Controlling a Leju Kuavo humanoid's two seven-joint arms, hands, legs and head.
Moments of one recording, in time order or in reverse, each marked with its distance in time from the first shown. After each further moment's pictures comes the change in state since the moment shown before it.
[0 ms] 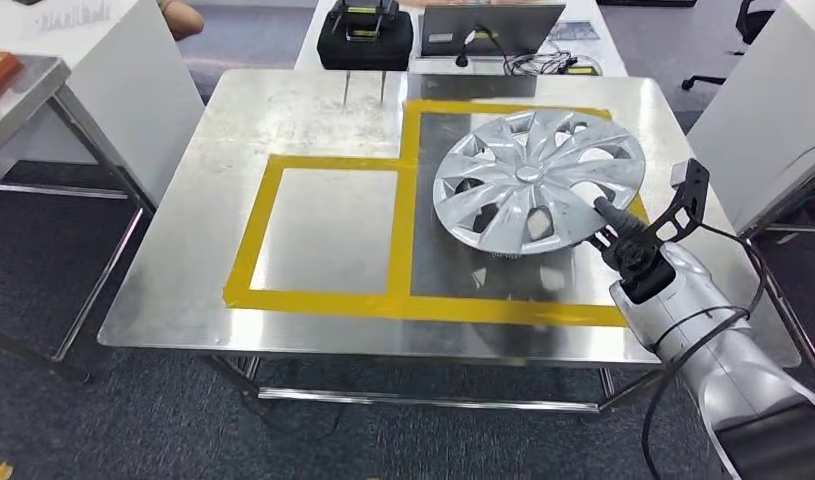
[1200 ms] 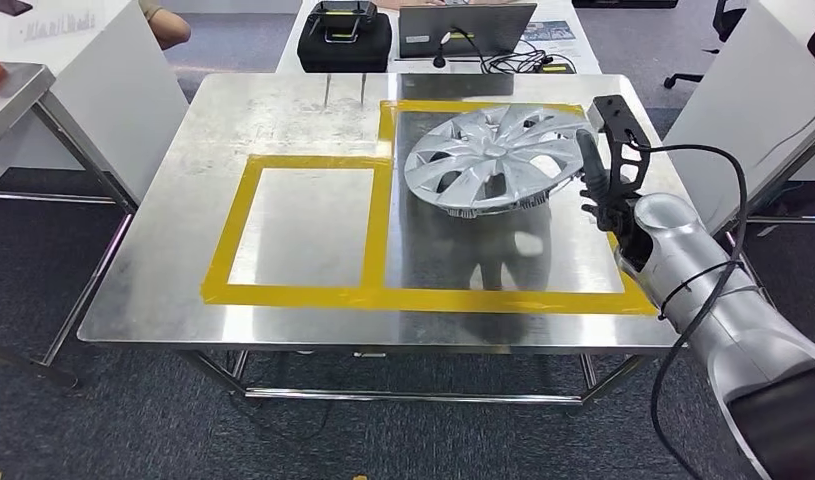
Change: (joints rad) left arm -0.003 -0.003 -0.017 0.000 0.021 -0.001 -0.004; right arm -0.127 -0.029 0.145 -0.138 0.592 0.188 0.429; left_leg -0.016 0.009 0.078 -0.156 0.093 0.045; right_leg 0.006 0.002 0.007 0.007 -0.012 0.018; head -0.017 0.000
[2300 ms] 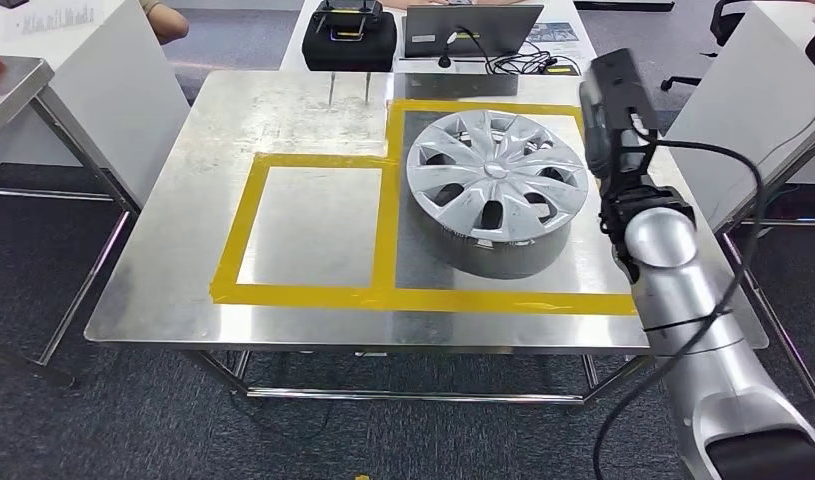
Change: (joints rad) left arm 0.002 -0.021 0.000 0.000 0.036 0.028 -0.012; right arm 0.260 0.020 -0.466 -0.523 0.587 0.015 0.006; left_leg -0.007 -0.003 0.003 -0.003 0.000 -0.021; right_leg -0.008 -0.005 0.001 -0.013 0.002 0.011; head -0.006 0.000
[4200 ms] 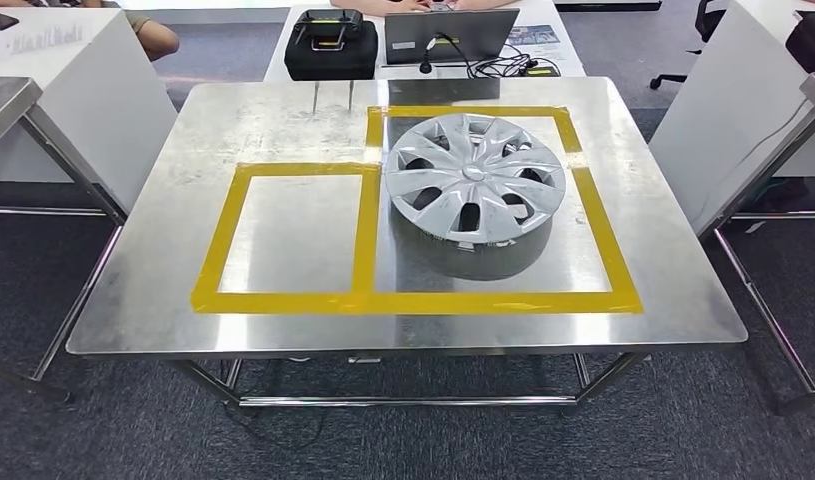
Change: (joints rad) left arm 0.000 -0.028 0.024 0.002 0.005 0.054 -0.004; right arm 0.897 0.283 -0.977 0.994 -0.049 0.134 -0.425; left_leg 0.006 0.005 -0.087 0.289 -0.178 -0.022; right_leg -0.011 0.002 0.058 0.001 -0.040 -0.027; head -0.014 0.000
